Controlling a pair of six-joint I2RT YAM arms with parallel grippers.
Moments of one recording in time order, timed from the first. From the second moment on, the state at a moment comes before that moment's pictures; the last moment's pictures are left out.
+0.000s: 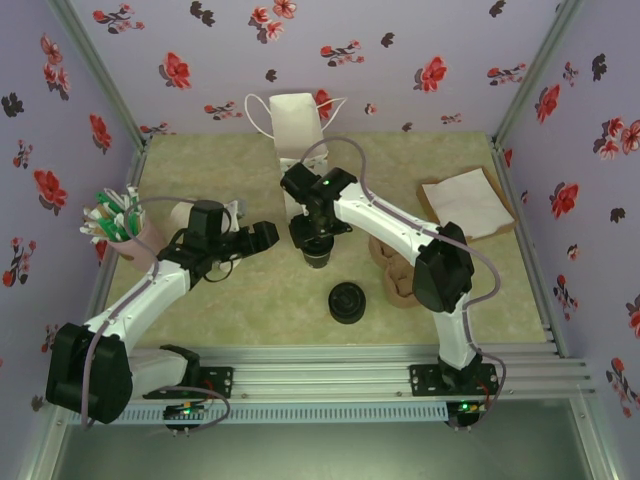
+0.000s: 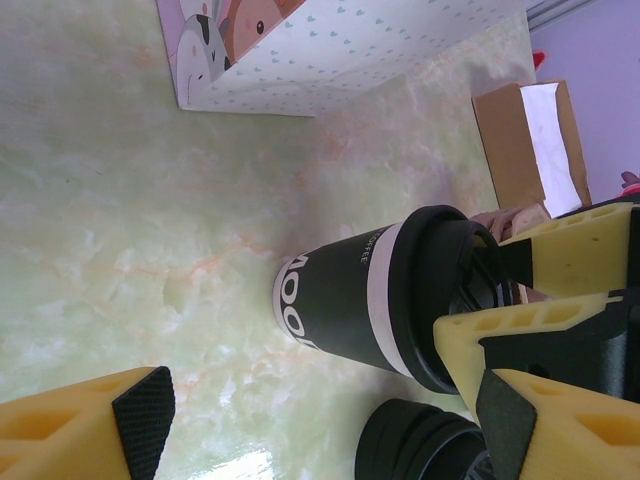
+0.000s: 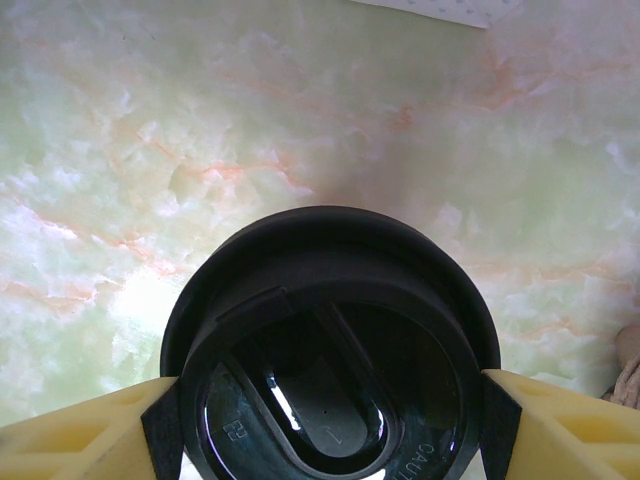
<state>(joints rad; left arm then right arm) -0.37 1.18 0.72 -0.23 0.42 -0.65 0.85 2.03 1.89 -1.18 0.05 0.42</state>
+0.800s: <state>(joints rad) -0.37 1.19 0.72 -0.23 0.42 -0.65 0.85 1.98 1.77 -1.07 0.08 0.44</state>
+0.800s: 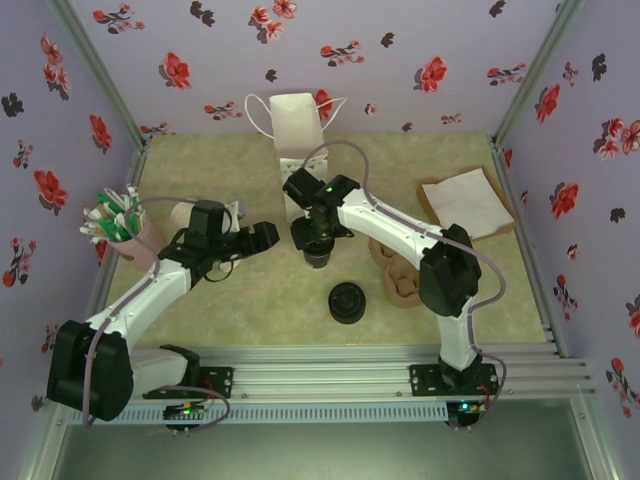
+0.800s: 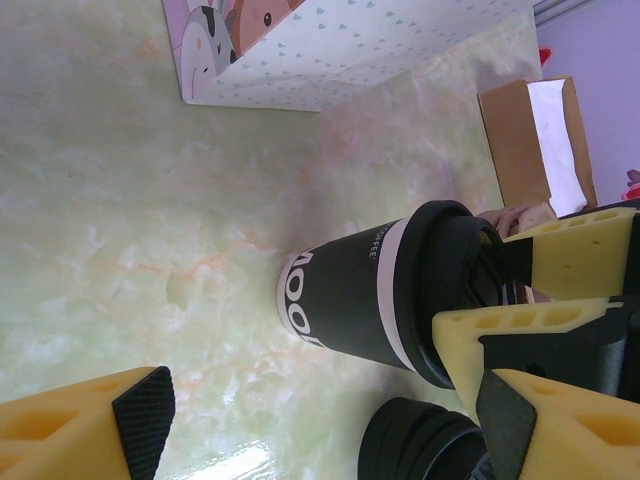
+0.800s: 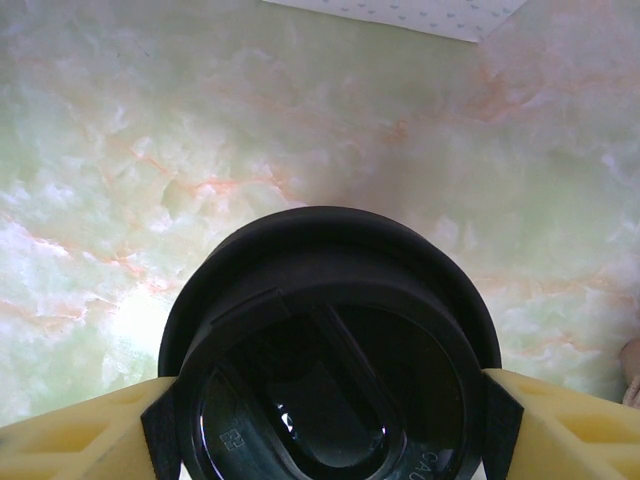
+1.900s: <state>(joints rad) -0.37 1.22 0.72 -0.23 0.42 -0.65 0.86 1.96 1.78 -1.11 0.02 0.46</state>
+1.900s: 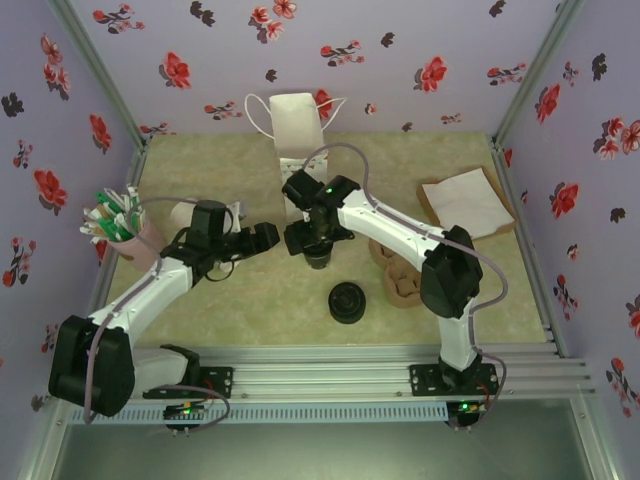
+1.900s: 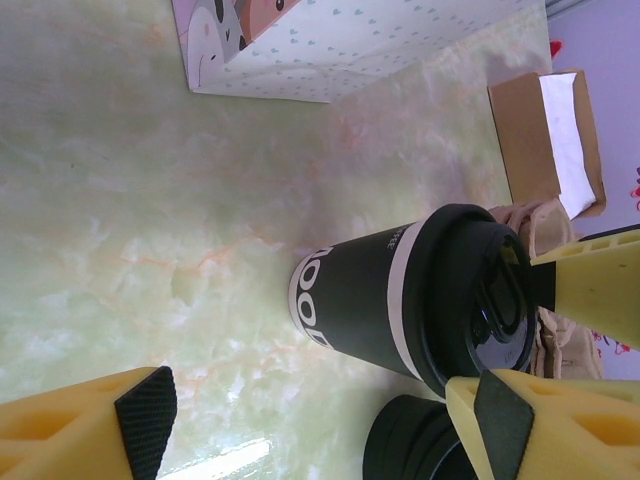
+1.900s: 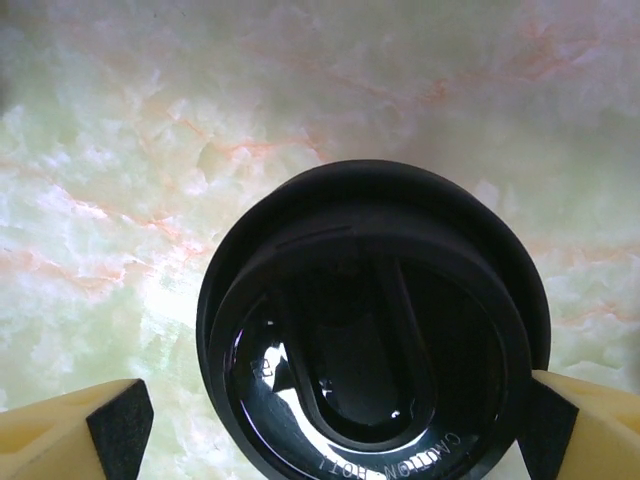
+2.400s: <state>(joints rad) -0.40 1.28 0.79 -0.23 0.43 -0.65 0.83 1.88 1.71 -1.08 -0.01 0.46</state>
